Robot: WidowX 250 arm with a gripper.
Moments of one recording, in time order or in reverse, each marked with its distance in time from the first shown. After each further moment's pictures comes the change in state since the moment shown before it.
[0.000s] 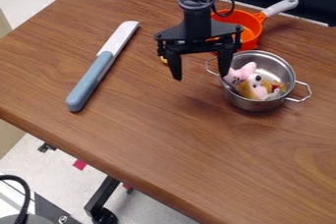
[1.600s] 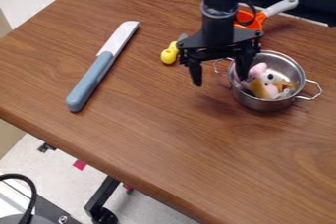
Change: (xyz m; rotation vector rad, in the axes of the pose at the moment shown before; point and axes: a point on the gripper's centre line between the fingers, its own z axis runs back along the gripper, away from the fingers) arm -0.009 -0.035 -0.012 -0.003 -0.021 0.056
